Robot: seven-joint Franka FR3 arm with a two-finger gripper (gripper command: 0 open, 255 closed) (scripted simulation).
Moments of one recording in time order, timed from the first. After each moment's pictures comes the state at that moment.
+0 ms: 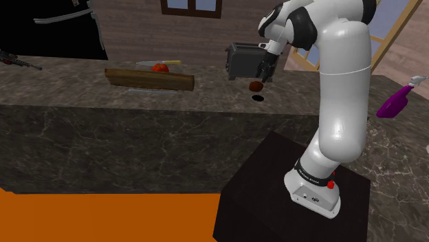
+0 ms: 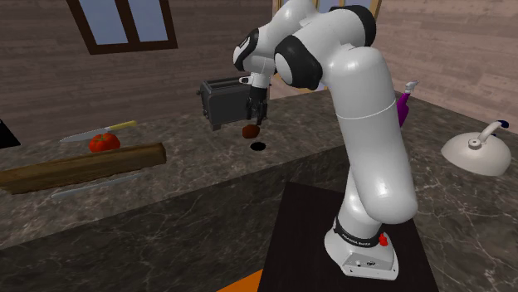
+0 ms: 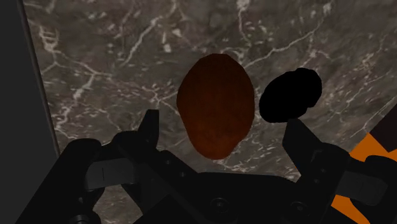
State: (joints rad) arm 0.05 0.45 -0.97 -1.83 0.64 1.80 -1.98
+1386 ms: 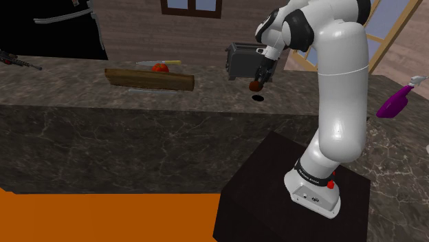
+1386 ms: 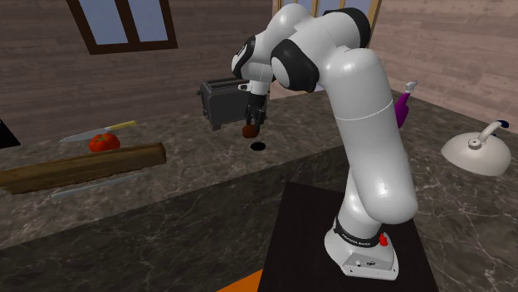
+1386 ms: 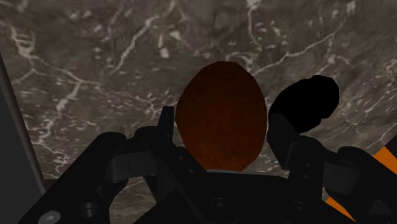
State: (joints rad) arm 0.05 0.47 -0.95 -1.87 0.68 1.86 -2.00
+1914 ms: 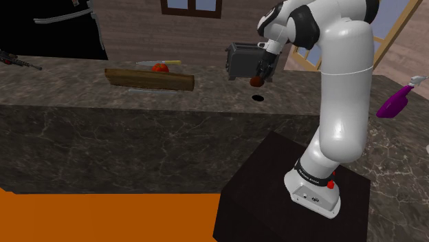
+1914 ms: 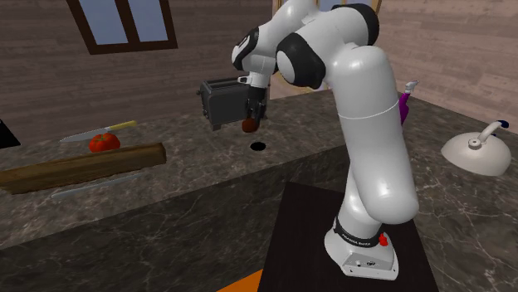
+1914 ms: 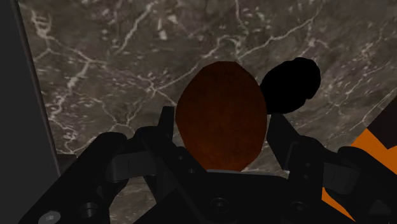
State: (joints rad) arm 0.07 0.42 -0.98 -1.84 0.63 1.81 -1.97
